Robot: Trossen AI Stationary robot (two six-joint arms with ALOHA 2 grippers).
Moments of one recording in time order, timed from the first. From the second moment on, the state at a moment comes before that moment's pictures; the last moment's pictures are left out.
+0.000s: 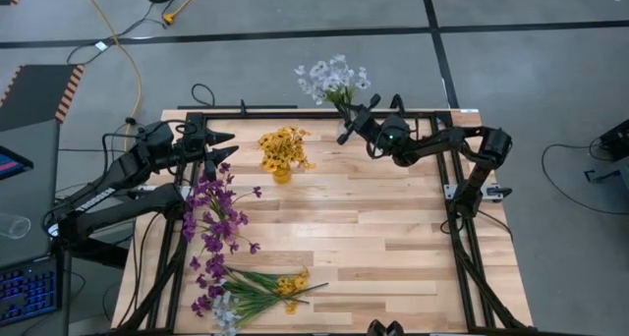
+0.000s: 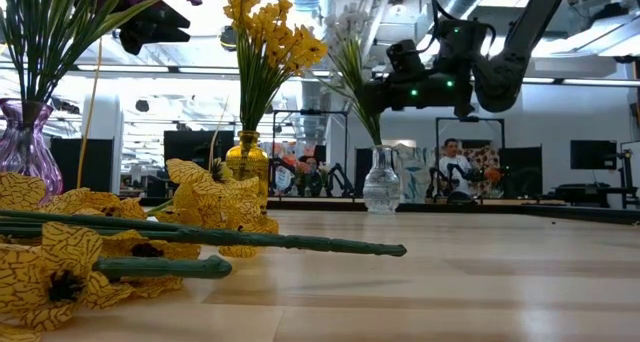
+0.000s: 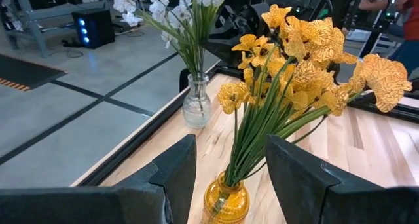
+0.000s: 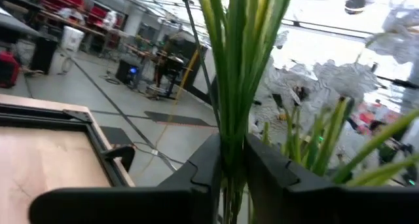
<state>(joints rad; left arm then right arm) 0.59 0.47 0.63 -0.38 0.19 -0.05 -0.50 1.74 0.70 1.28 0.20 -0.45</state>
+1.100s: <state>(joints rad) 0.59 0.47 0.63 -0.38 0.19 -0.05 -0.34 1.73 0.70 1.22 0.82 -0.56</state>
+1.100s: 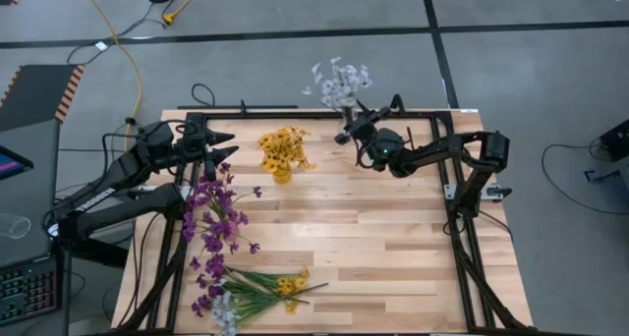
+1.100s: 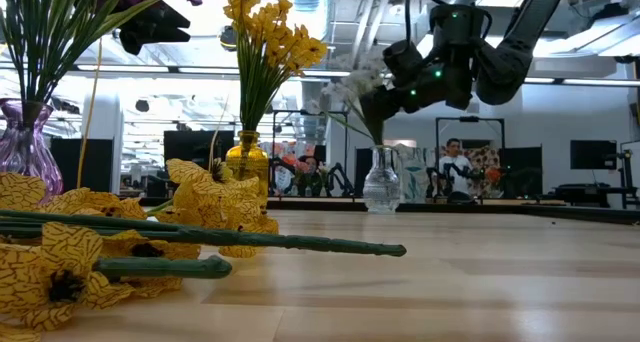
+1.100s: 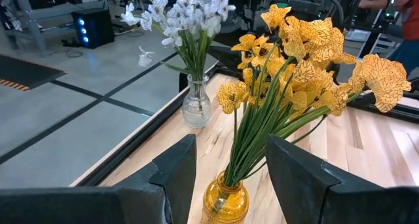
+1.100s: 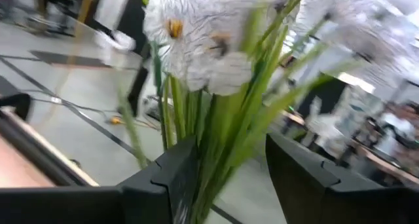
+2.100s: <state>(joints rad) 0.59 0.46 0.63 -0.38 0.19 -0.05 -0.15 1.73 0.70 1.20 1.13 -0.72</state>
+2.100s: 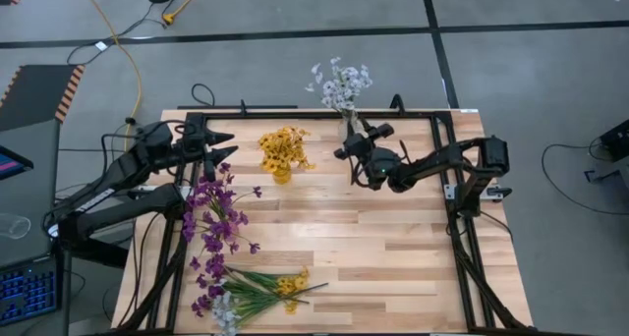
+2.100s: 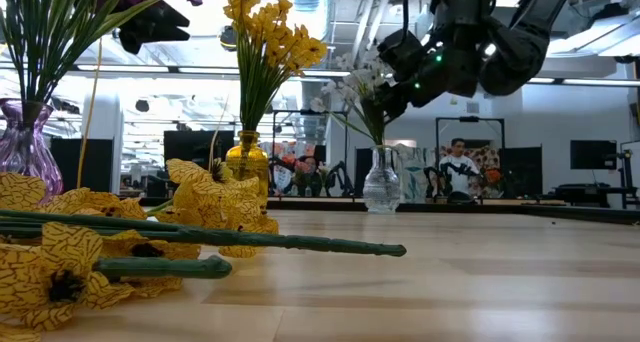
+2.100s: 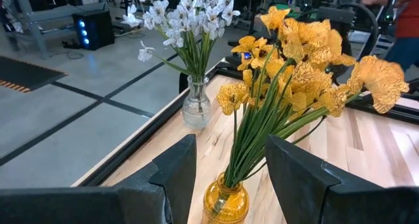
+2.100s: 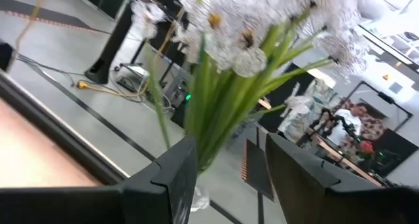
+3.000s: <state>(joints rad) 0.59 0.10 0.63 -0.57 0.25 -0.10 0.26 1.73 0.70 1.05 0.97 -0.24</state>
